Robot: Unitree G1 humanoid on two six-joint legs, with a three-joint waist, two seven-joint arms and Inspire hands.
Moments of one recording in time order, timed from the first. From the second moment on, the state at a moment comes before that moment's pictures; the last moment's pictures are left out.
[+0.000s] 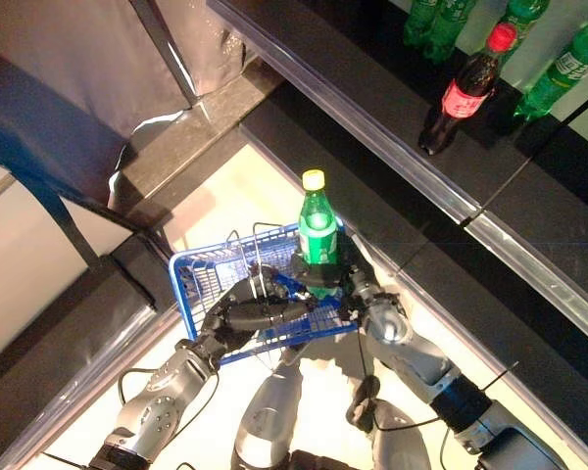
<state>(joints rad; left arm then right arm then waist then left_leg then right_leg) 0.02 0.55 -0.26 -0.05 -1.03 0.11 -0.19 -0.38 -0.33 0.60 0.12 0.47 0.08 -0.36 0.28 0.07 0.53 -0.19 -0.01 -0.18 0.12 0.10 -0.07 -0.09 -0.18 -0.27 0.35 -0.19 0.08</state>
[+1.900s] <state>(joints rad) -0.10 0.68 -0.27 -0.14 -0.88 0.16 -0.45 -0.49 -0.16 0.59 0.81 0.48 0.04 -0.35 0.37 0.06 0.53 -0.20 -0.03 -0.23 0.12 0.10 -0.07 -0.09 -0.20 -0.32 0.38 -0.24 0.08</state>
